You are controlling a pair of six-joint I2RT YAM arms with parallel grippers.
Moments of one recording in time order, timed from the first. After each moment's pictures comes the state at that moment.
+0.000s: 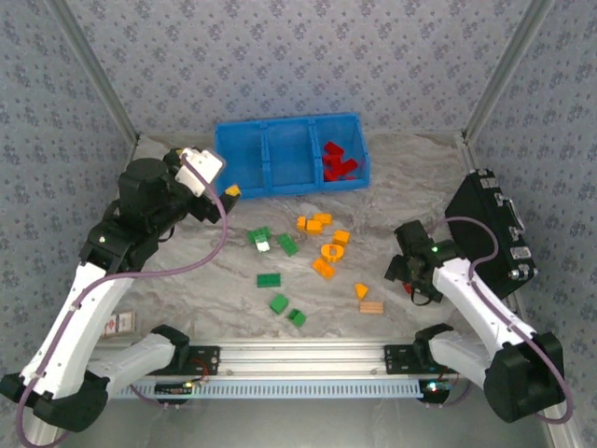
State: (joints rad) left arm -0.48 0.97 1.32 -0.69 -0.03 0.37; right arm 0.30 1.03 0.68 -1.04 0.20 0.78
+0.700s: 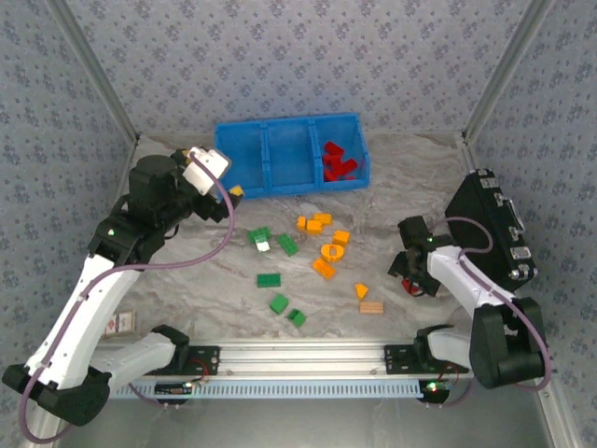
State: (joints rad) left arm -0.48 1.01 1.31 -0.69 -0.04 0.38; right arm 0.19 1.22 0.64 -0.85 0.17 0.72
